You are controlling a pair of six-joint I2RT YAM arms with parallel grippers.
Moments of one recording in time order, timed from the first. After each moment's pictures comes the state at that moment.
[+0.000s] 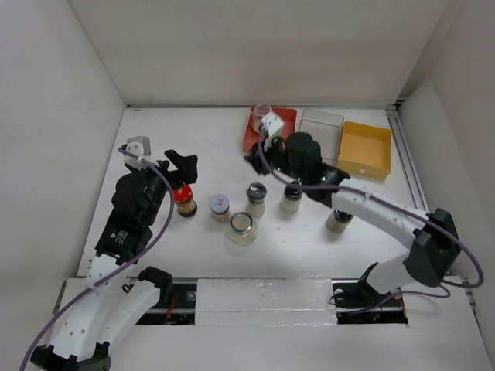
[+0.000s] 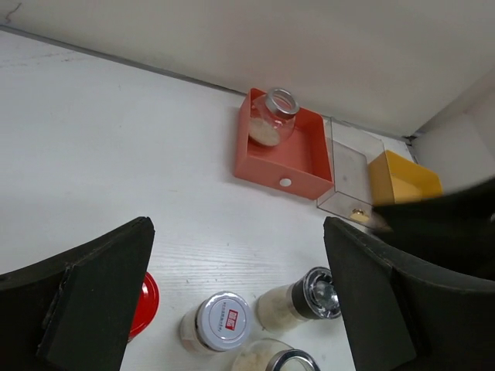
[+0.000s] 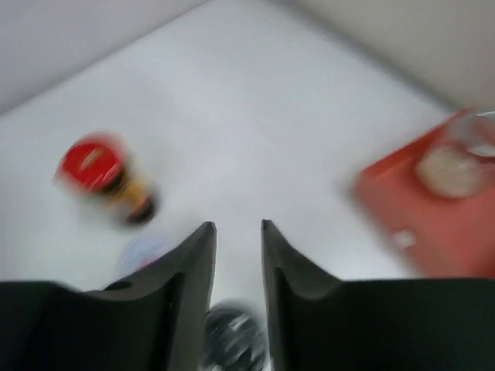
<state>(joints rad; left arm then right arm) -0.37 0.65 0.83 -0.26 -0.17 -0.46 0.71 1.51 1.24 0.14 -0.05 0.03</state>
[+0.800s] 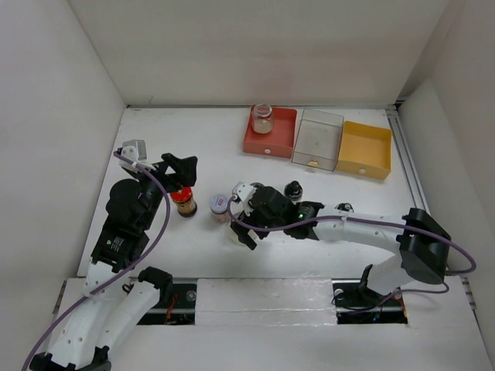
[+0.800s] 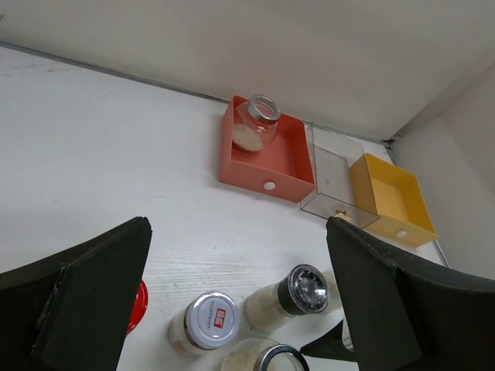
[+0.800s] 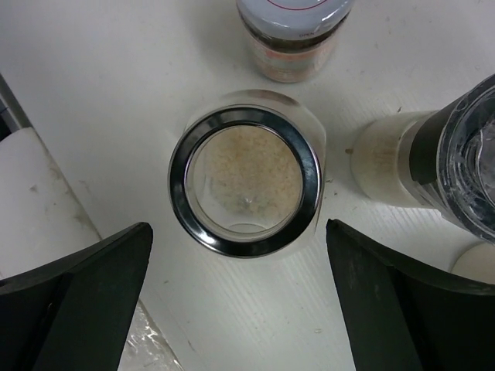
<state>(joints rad) -0.37 0.60 0.83 -0.27 -0.15 -0.47 1.09 1.48 0.98 -0.23 -0.01 0.11</state>
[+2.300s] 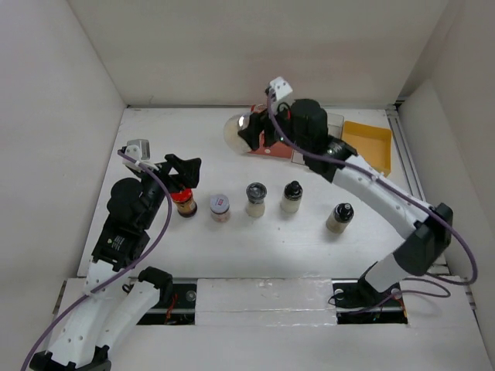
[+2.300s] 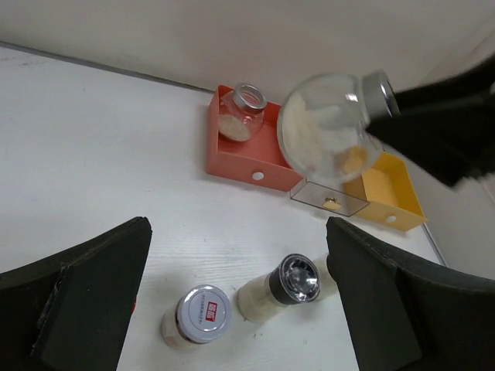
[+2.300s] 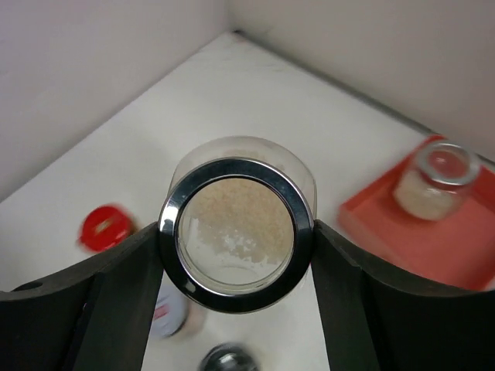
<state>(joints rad) -0.37 0.61 0.83 -0.27 -0.09 -0.47 0.77 1.50 1.48 -0.13 -0.08 0.10</state>
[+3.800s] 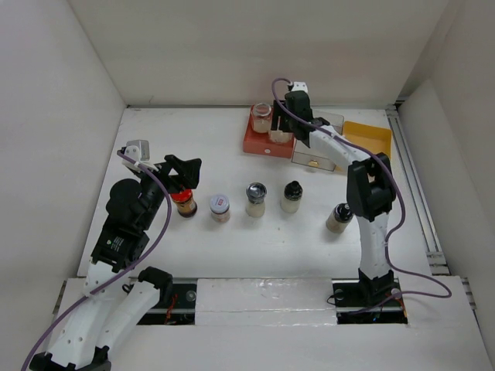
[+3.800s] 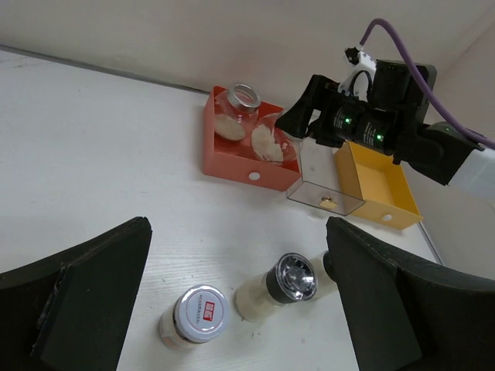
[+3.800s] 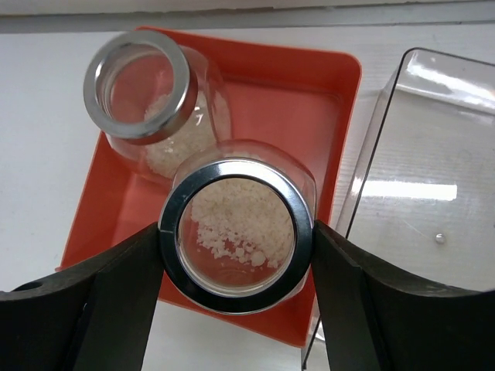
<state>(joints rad) -0.37 0.61 0.83 -0.27 -0.08 -0.47 0.42 2.14 1.81 -0.19 0.23 0.30</state>
